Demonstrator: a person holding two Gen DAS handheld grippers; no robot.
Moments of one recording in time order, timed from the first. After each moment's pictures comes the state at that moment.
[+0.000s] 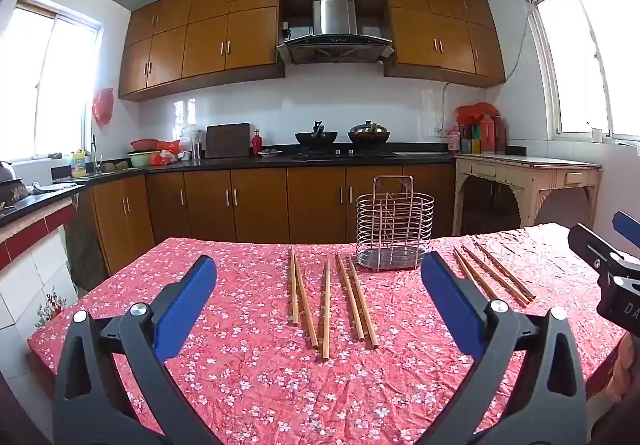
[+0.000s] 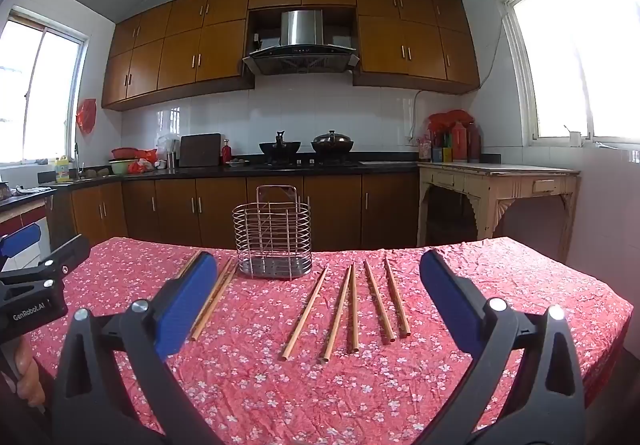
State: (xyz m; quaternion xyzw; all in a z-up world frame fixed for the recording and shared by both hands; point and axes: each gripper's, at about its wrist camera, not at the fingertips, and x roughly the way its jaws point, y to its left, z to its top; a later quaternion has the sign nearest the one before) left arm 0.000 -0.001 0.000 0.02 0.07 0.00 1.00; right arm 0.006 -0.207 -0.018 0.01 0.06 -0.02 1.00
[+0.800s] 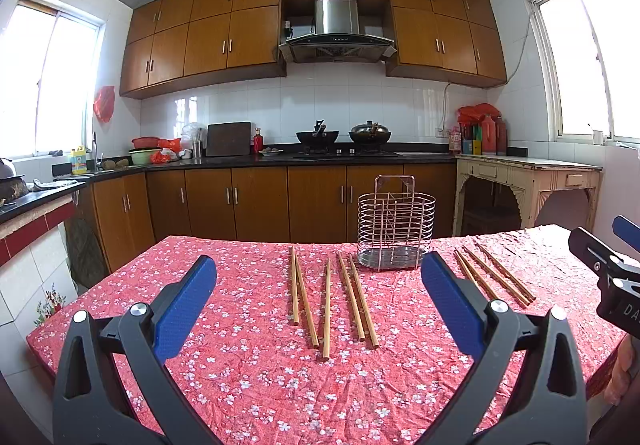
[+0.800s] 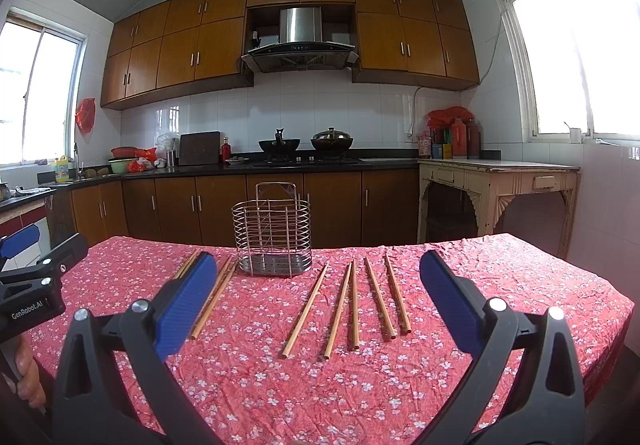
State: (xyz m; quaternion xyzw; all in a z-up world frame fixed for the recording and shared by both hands) left arm 0.001 0.002 0.000 0.02 0.08 0.00 1.00; right arm 0.007 -0.206 -0.019 0.01 0.06 -0.02 1.00
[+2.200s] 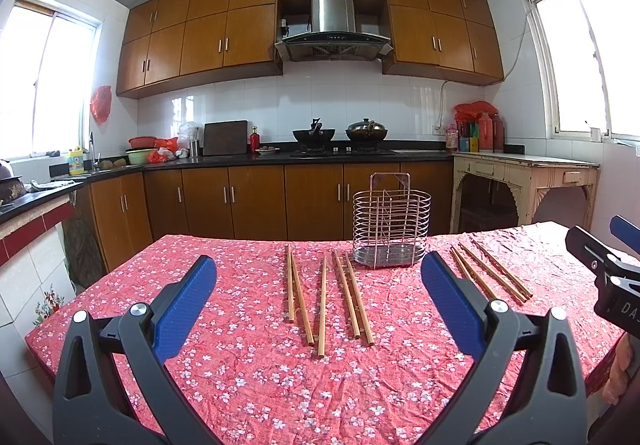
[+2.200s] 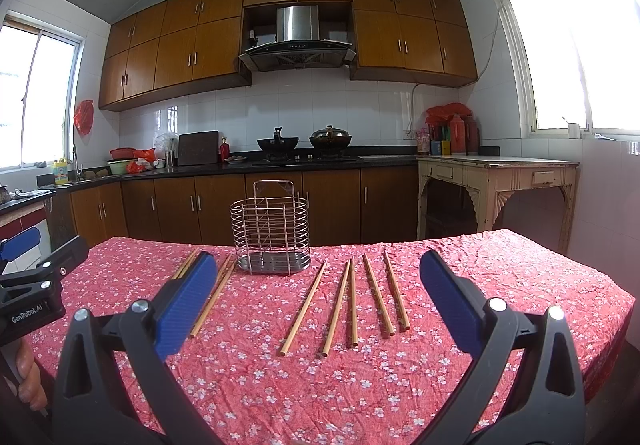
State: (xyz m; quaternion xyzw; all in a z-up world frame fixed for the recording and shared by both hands) left arm 0.002 -0.001 -0.002 0.02 0.08 0.00 1.00; right arm 0.007 -0.207 -0.025 0.01 0.07 -0.02 1.00
